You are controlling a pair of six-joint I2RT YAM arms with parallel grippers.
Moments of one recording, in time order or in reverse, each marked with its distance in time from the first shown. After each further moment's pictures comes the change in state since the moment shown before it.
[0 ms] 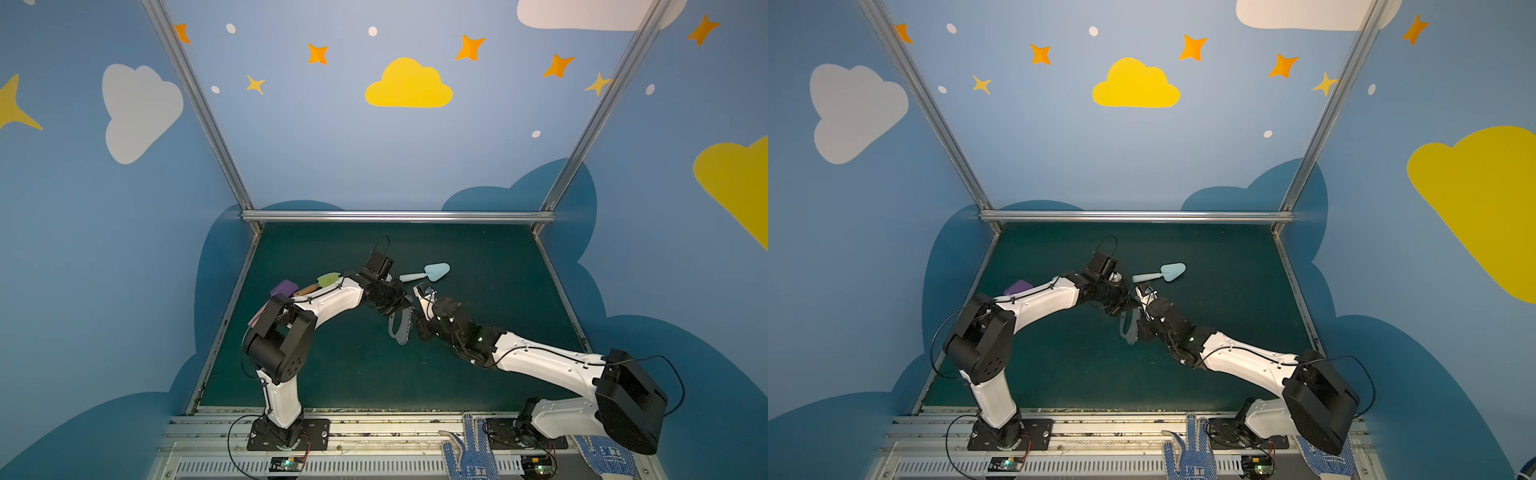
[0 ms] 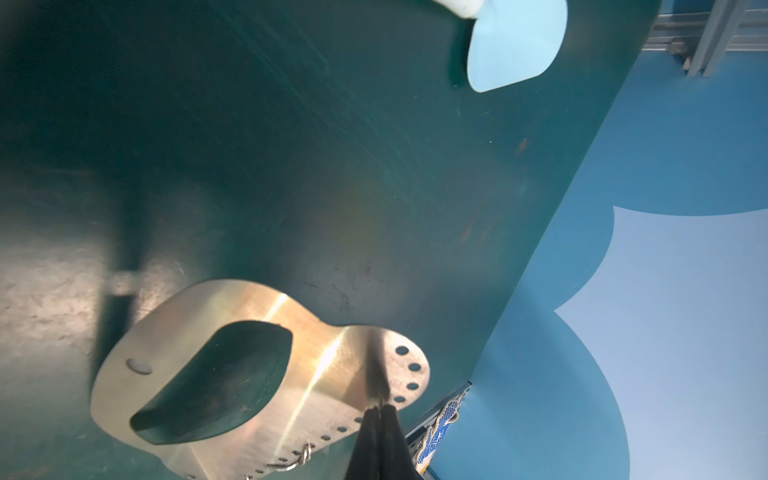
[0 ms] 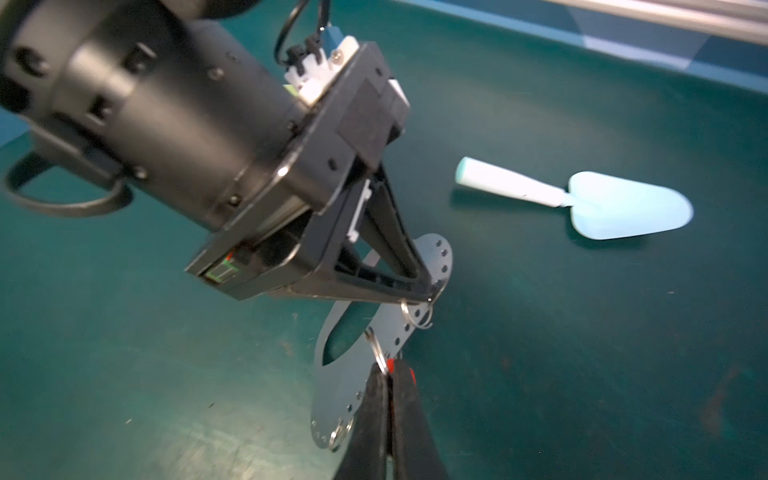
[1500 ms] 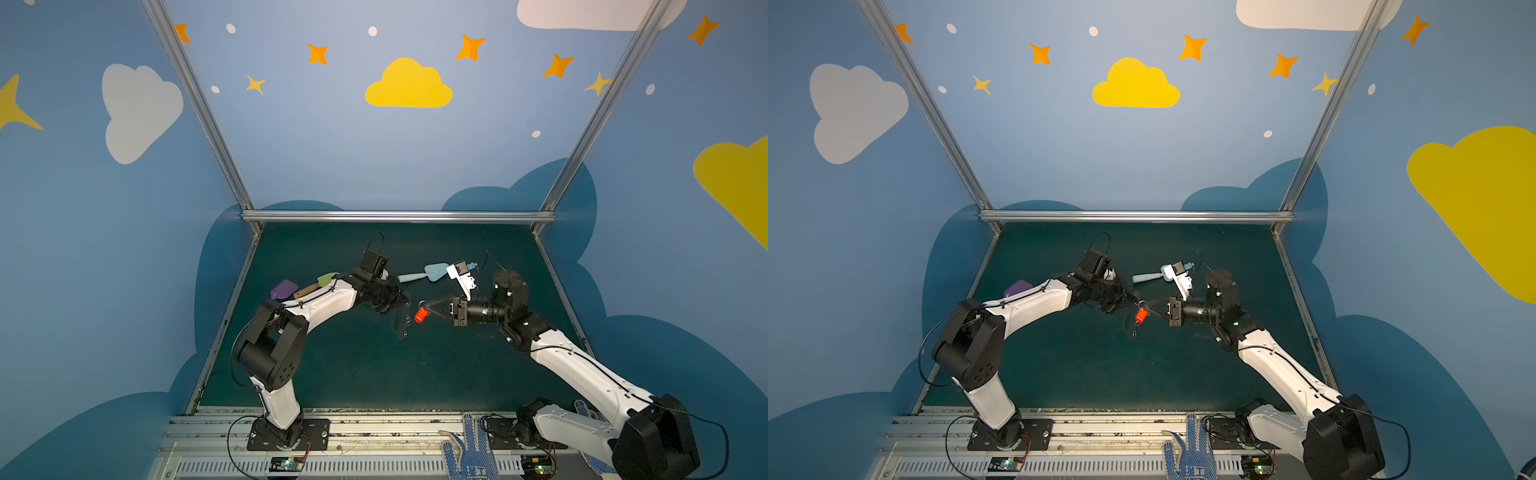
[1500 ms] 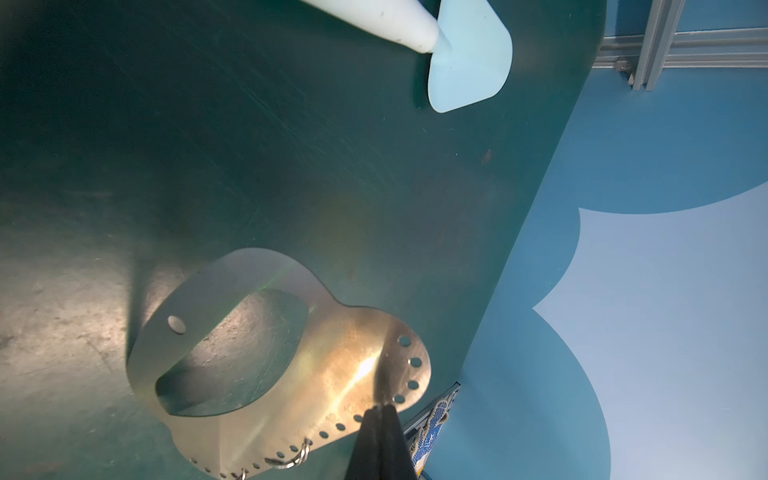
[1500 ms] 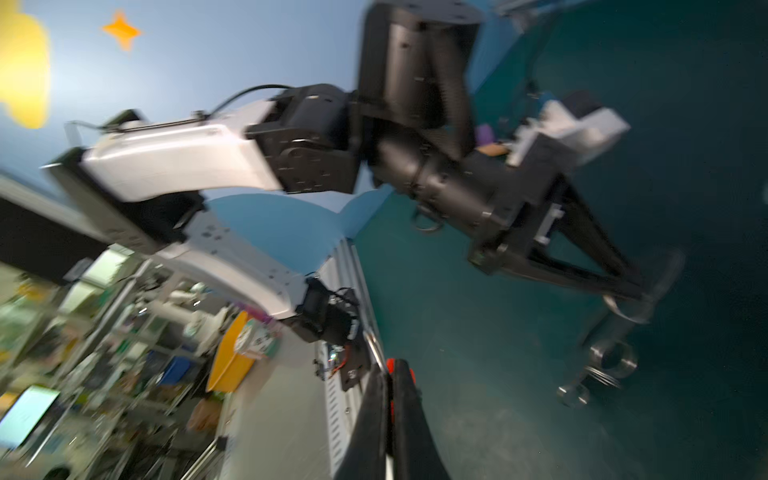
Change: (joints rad) left arm 0.024 -0.058 -0.046 0.050 0.002 0.005; right arm -0.435 -0.214 0.009 -0.024 -1.077 0.265
